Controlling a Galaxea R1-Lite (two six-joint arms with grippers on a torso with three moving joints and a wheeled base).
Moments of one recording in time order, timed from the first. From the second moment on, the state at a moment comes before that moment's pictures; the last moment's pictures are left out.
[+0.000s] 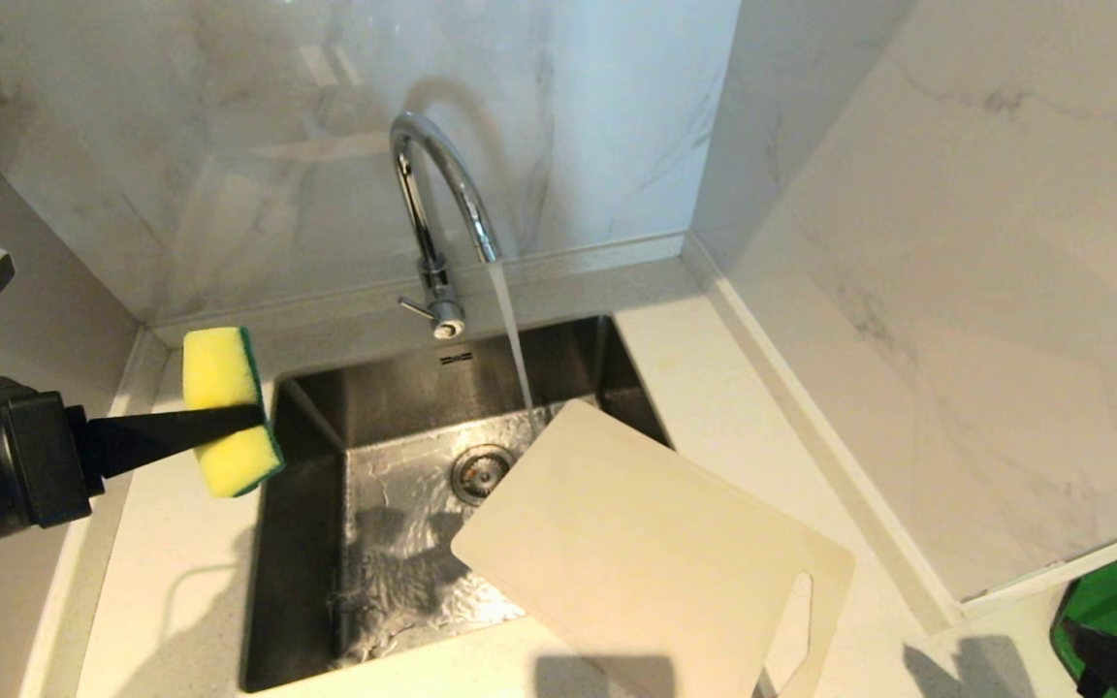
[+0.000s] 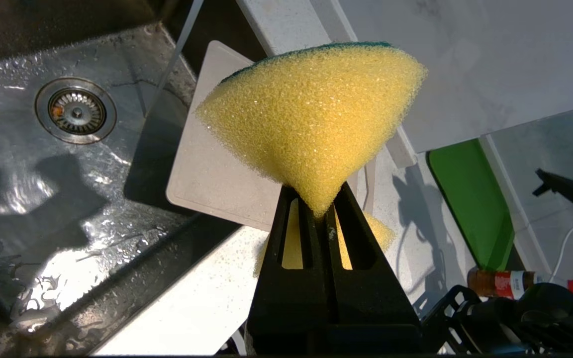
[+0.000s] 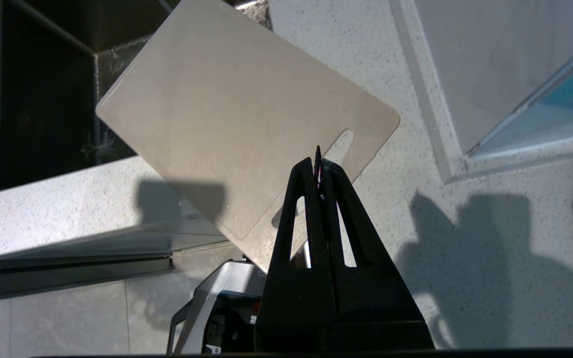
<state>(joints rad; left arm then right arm) -0.48 1.18 -0.74 -0.26 -0.27 -0.40 -0.08 0.60 -0.42 0.05 0.30 0.09</state>
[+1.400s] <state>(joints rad) -0.48 1.19 -0.80 -0.25 -0.28 -0.41 -0.08 0.28 0.00 -0.04 -0.03 0.08</state>
